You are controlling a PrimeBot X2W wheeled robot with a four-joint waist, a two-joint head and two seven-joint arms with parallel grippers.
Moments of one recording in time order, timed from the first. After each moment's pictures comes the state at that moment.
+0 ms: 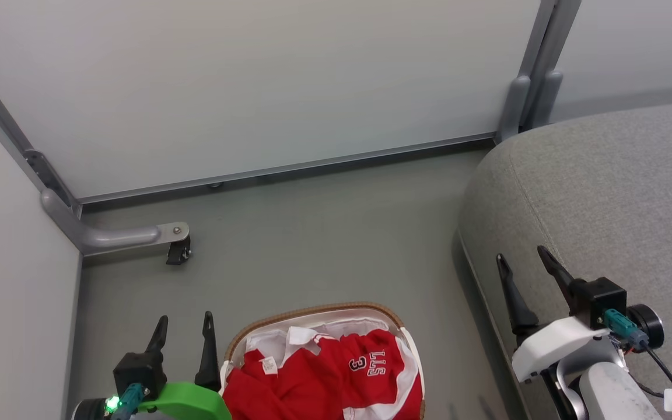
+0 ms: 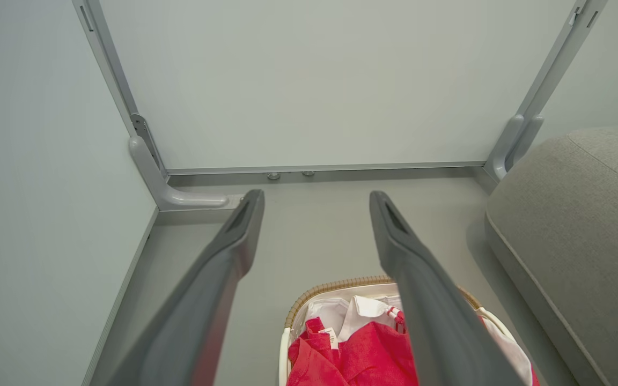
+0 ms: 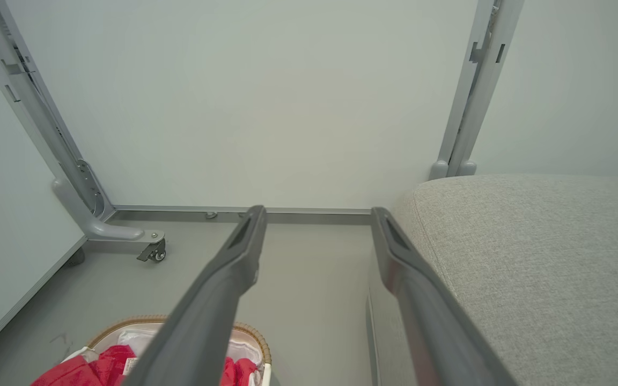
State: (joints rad) left arm -0.04 0.05 -0.13 0.39 -0.22 -0.02 -0.24; right arm -0.17 -0.08 0.07 0.34 0.13 0.13 -0.24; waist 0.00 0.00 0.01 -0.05
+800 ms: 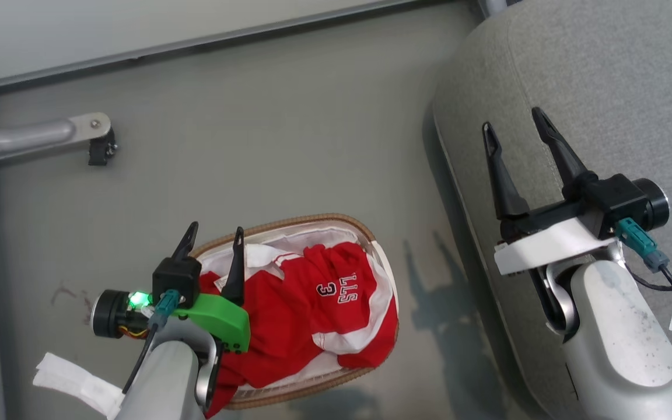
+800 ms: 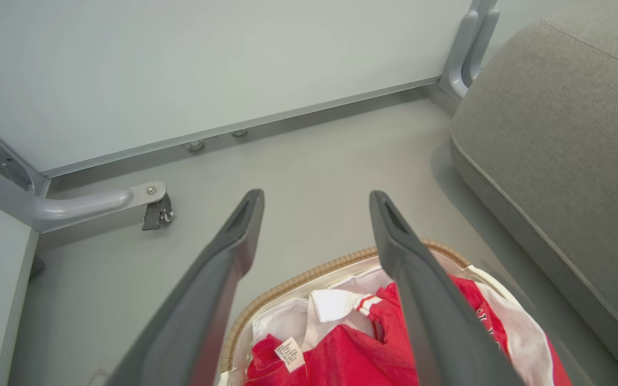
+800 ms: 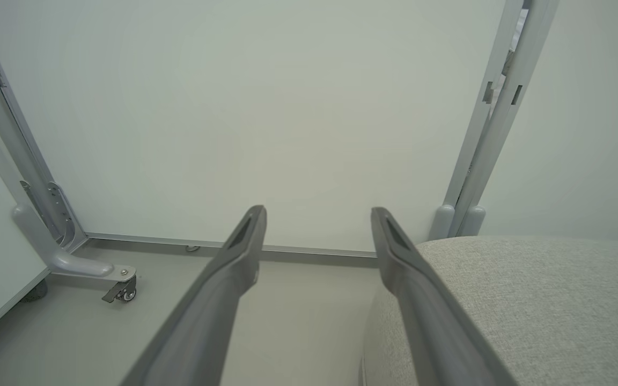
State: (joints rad) left arm -0.34 0.05 -0.23 0.56 -0.11 -0.05 -0.26; right arm -0.41 -0.06 0.11 0.17 0.10 0.13 -0.26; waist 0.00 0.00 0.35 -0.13
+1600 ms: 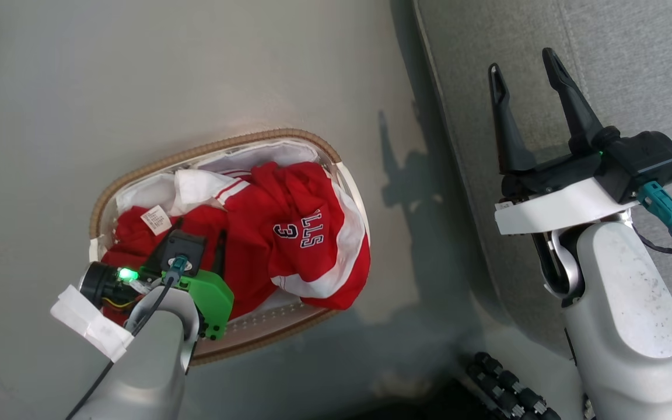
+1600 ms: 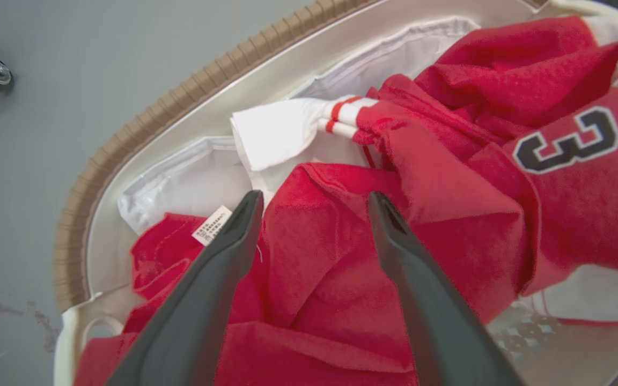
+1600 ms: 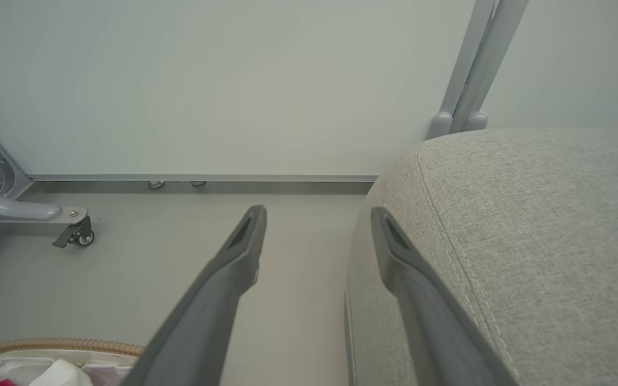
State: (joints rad) left arm -0.59 0.08 -0.30 0.99 0.01 -0.04 -0.26; right arm -0.51 -0.05 0.11 0.12 0.14 0.13 -0.26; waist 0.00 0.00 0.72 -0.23
